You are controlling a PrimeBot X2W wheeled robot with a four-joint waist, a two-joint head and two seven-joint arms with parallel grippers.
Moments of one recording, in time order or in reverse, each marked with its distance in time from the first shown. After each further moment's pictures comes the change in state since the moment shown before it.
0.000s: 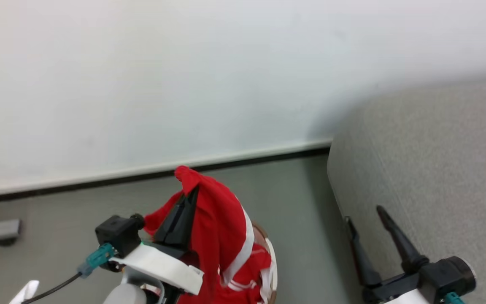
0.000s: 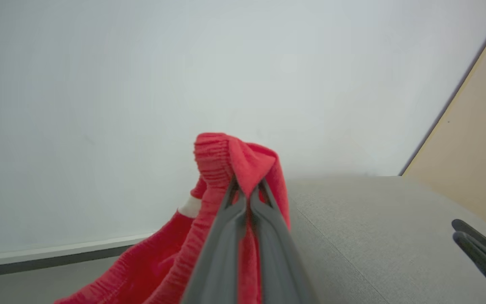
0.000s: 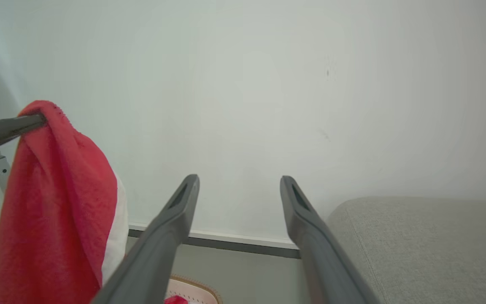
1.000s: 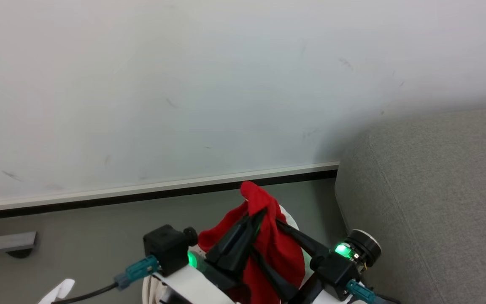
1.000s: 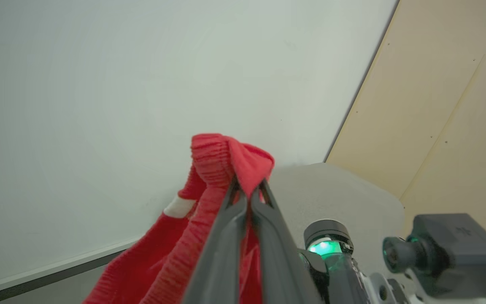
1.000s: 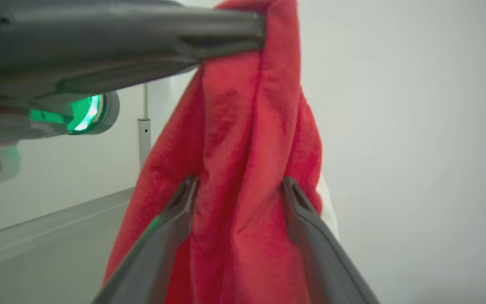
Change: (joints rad) left arm 0.084 0.003 -0.156 -0.342 -0.043 0.018 0.212; right arm -0.281 -0.055 0.523 0.177 0.092 0.000 0.000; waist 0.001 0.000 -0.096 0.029
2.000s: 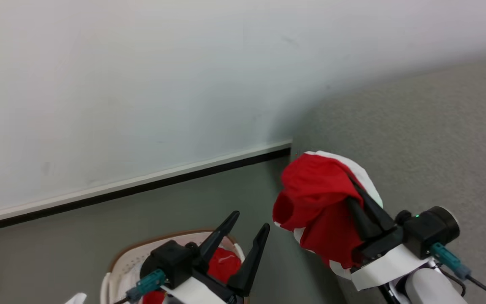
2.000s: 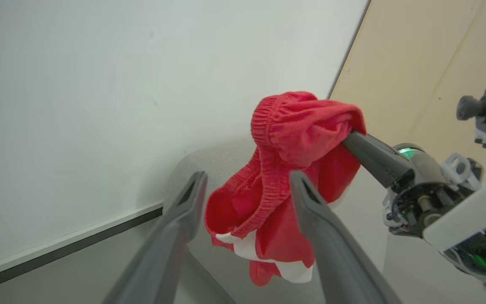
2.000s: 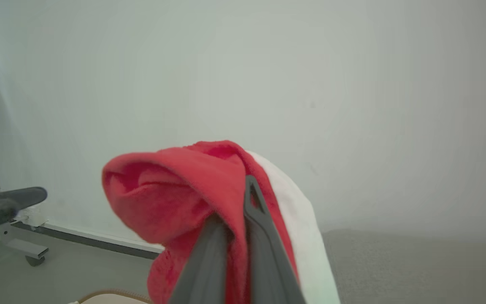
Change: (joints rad) left arm -0.002 0.023 -0.048 0.157 0.079 0.010 -0.131; right arm 0.037 -0.028 -0.332 -0.049 0.027 0.000 0.000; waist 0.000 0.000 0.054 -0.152
